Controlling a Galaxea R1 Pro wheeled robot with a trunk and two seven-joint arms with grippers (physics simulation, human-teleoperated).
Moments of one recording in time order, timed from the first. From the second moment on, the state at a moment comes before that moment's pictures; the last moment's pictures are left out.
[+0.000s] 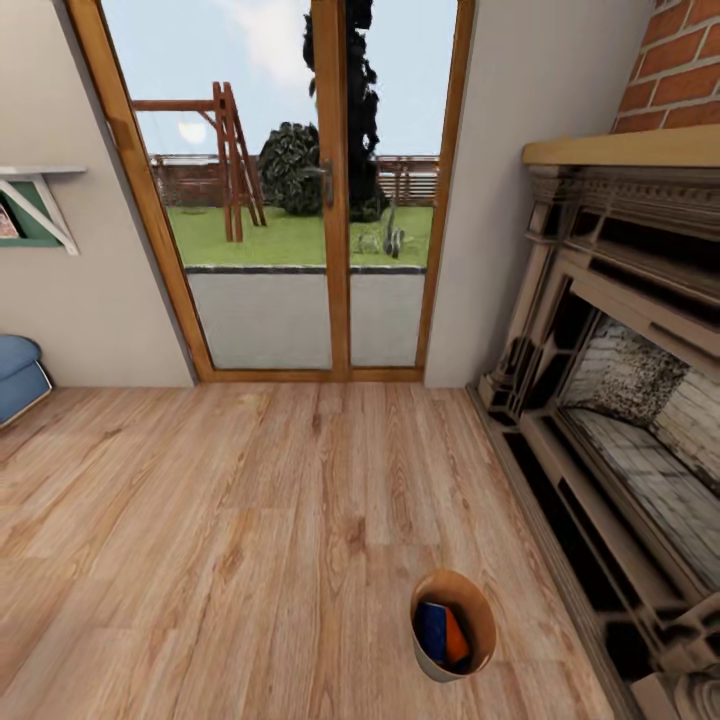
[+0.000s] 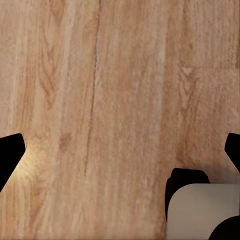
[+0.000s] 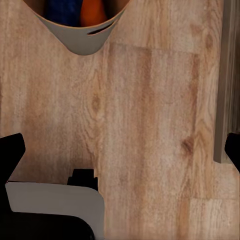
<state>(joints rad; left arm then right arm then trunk) -0.06 0.23 0.05 -0.05 0.18 -0.66 -0.21 0.30 -0.15 0.04 -1.45 -0.04 0.49 -0.06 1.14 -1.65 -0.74</state>
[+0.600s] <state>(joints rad) 0.01 0.23 0.05 -0.05 0.18 -0.65 -0.20 0.33 -0.15 0.03 -1.05 -0.04 0.18 -0.06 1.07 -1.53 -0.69</state>
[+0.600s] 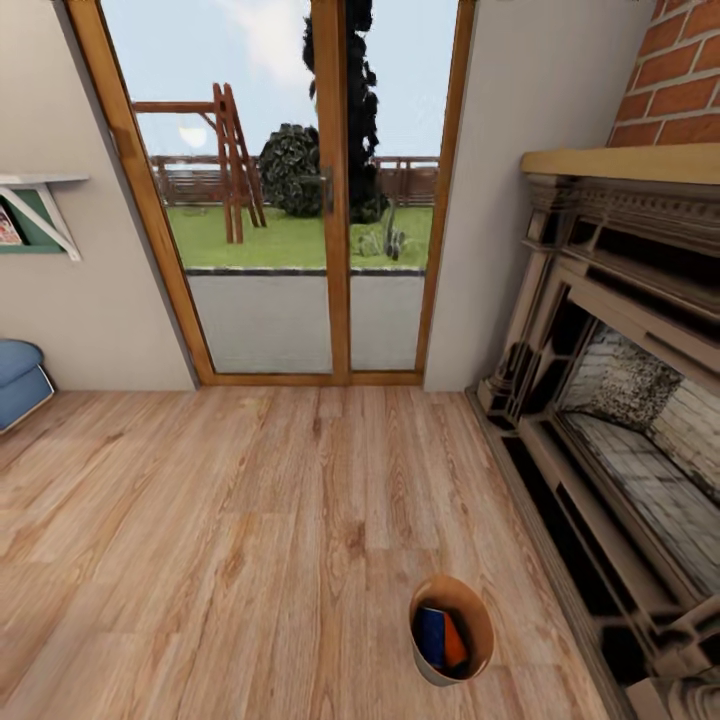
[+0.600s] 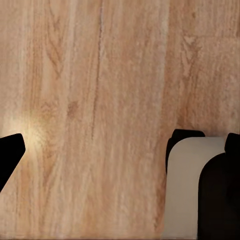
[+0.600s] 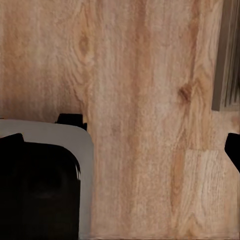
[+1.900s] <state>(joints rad) 0.26 0.25 0.06 0.01 0.18 -0.36 -0.06 0.31 -0.16 0.02 -0.19 -0.05 -0.42 -0.06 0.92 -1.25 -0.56</state>
